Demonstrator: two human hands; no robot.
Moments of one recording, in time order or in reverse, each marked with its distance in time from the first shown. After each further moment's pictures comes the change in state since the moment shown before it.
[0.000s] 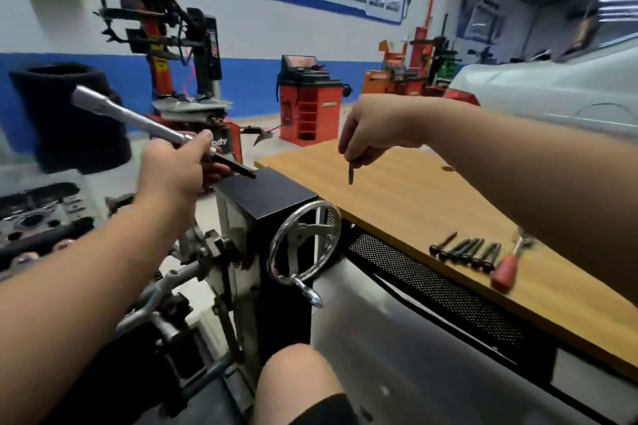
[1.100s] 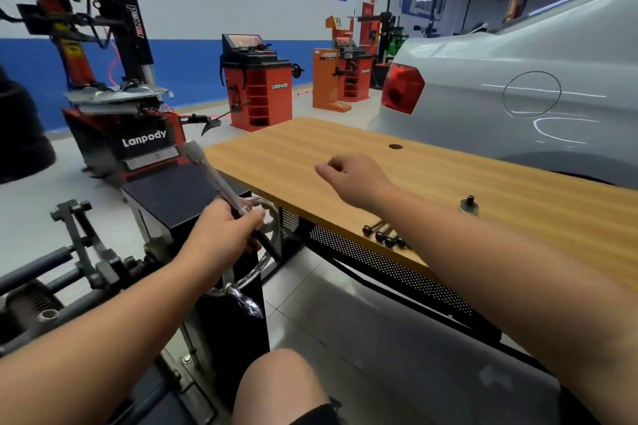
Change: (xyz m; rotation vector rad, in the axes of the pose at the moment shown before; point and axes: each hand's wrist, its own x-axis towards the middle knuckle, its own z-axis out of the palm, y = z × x) left_hand -0.063 -0.102 0.115 0.373 -0.474 -0.140; right_hand -0.002 0.151 0.077 0.038 0.400 0.103
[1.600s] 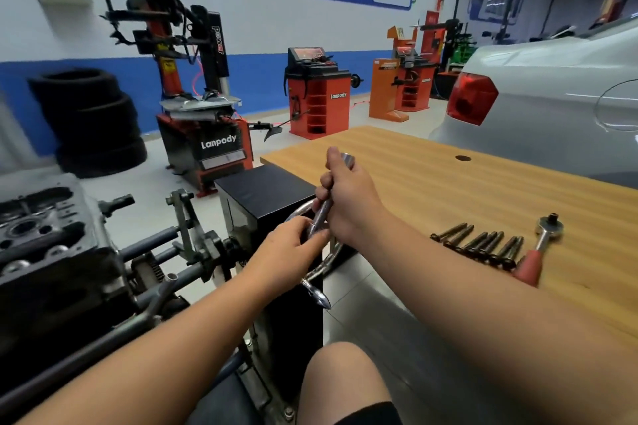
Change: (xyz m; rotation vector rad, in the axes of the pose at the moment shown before) left_hand -0.045 -0.005 -0.031 0.339 -0.097 0.087; right_hand -0.034 -0.132 0.072 1.487 -0.043 0.287
